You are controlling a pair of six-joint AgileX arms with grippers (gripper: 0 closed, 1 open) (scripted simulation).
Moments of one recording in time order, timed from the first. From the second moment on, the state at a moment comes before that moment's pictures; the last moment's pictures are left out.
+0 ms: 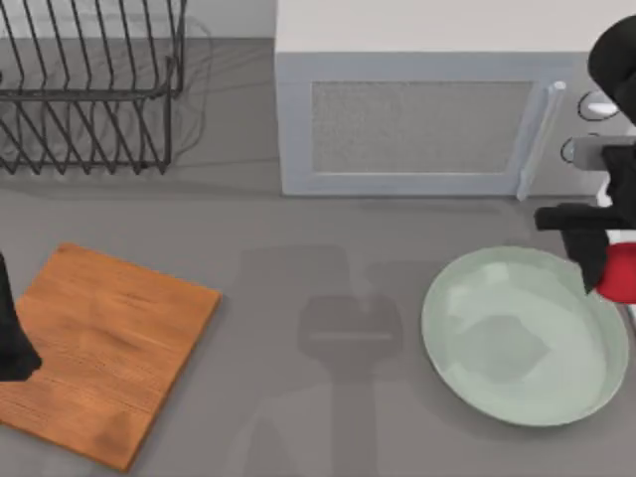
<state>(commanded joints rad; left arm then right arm) 0.00 0.00 0.00 0.00 0.00 0.00 0.24 1.85 1.39 -1.24 0.00 0.28</state>
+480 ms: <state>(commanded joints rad) 0.00 0.00 0.00 0.00 0.00 0.00 0.43 1.79 1.44 -1.22 0.00 0.44</state>
